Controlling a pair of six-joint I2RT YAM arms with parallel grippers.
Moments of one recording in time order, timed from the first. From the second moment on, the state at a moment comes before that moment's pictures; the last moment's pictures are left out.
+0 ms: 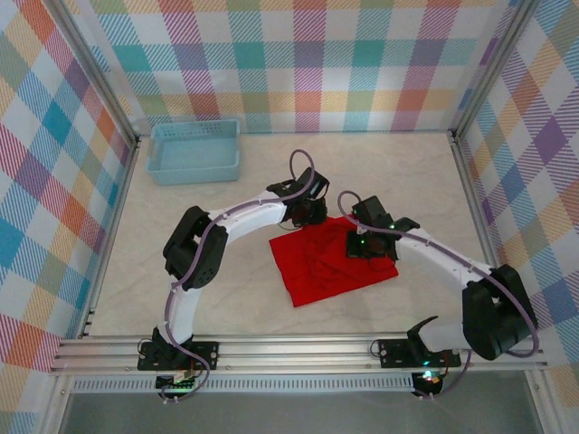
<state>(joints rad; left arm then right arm) -0.74 2.08 1.61 -0.53 0.03 -0.76 0.53 1.32 0.82 -0.60 -0.05 0.48</state>
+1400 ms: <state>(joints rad) -0.50 1.79 1.32 -0.51 0.08 -0.76 0.95 1.09 0.73 -0.67 0.16 0.48</state>
